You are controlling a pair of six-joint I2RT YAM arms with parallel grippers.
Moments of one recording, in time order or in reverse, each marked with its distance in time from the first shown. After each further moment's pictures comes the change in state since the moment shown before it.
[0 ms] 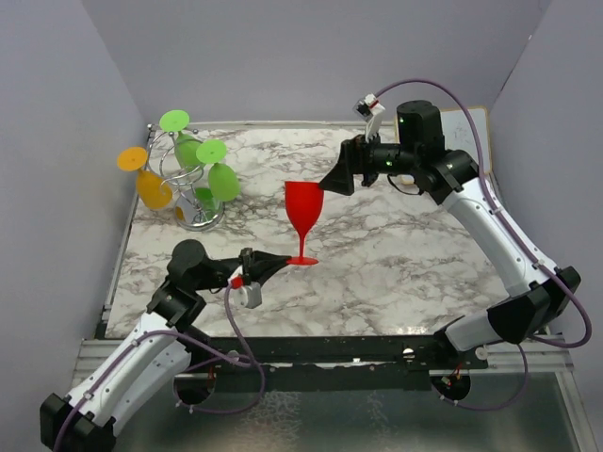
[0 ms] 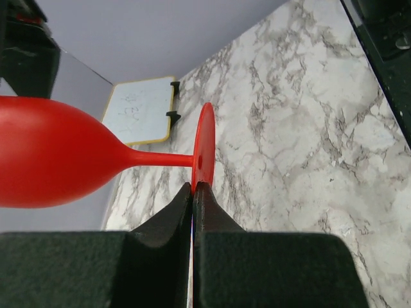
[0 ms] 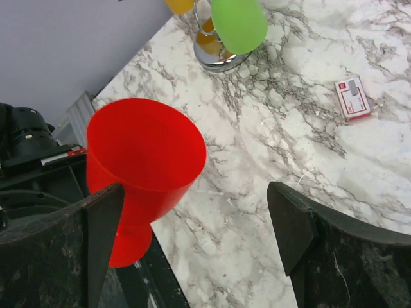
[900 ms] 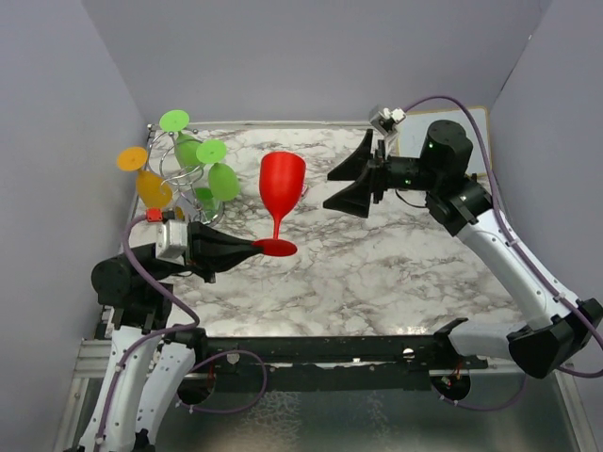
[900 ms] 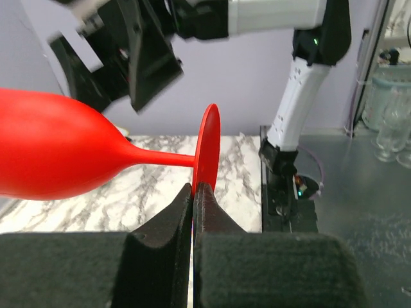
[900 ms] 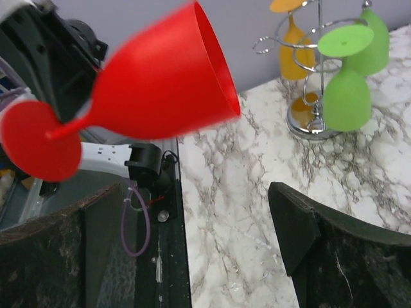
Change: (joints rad) left arm 0.331 -0.028 0.389 0.246 0.210 -1.244; right arm 0.005 -0.217 -0.297 0.463 -0.312 0.092
